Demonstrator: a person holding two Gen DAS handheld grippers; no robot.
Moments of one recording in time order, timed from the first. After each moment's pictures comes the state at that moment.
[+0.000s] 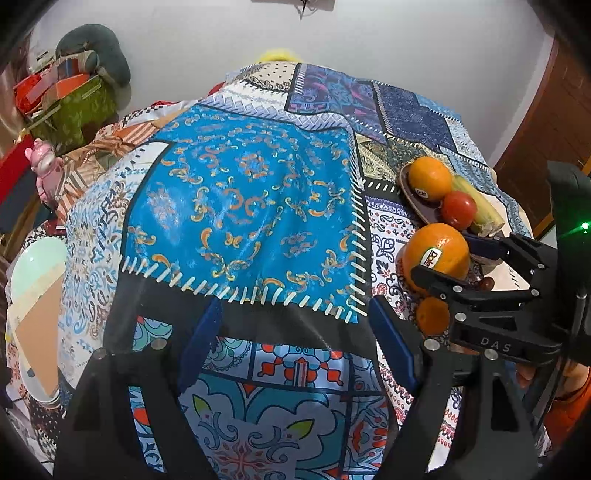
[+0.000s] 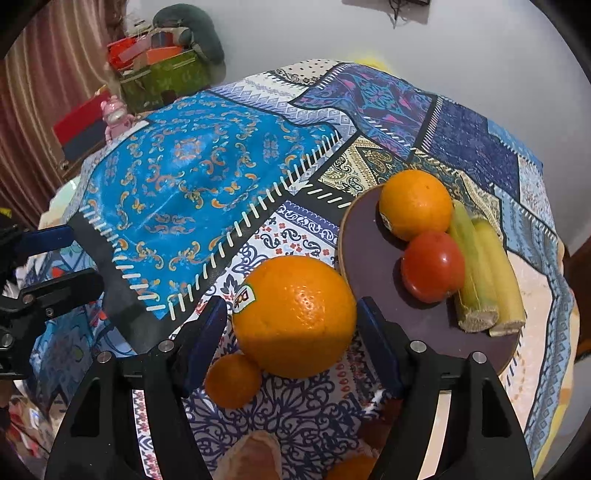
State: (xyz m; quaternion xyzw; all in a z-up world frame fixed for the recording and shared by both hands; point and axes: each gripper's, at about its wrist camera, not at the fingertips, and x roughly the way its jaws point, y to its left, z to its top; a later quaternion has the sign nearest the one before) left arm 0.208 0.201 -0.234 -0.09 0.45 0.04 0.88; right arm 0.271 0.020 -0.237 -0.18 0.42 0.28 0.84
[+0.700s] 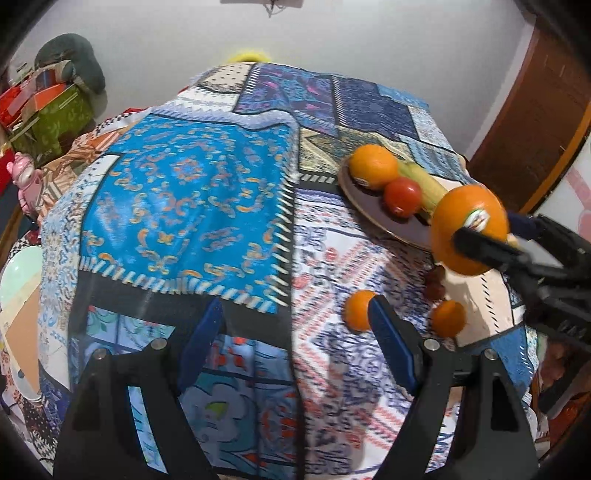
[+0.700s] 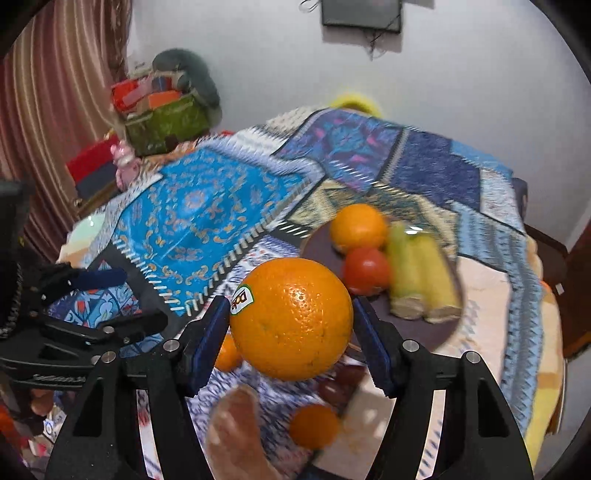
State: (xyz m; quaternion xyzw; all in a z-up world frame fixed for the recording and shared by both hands) left arm 0.206 0.138 -0.218 -0.08 0.46 -0.01 0.88; right arm 0.243 -0.047 -0.178 -0.11 0.37 0.29 0.88
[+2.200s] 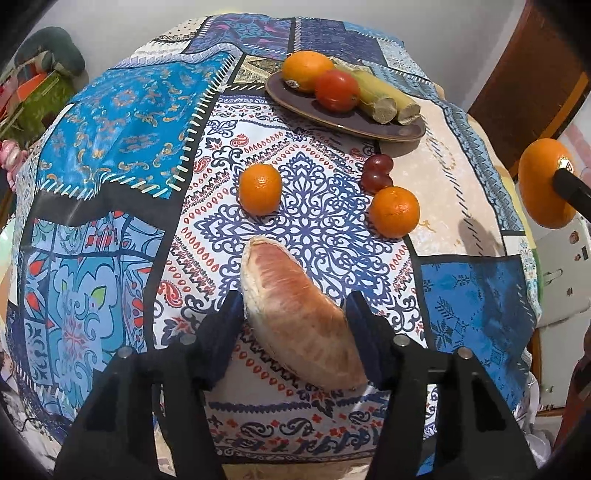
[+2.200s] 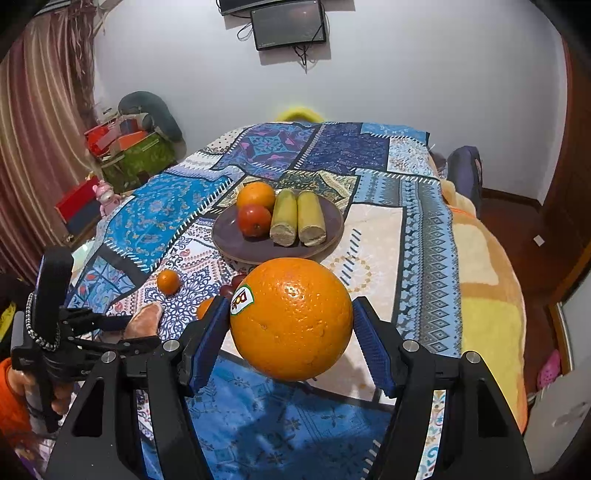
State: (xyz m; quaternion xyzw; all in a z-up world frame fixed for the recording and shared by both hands) left arm 0.167 0.048 -0.261 -0.06 0.53 -0.01 0.84; right arm 0.197 -0.191 -0.175 -0.04 0.36 0.24 0.90
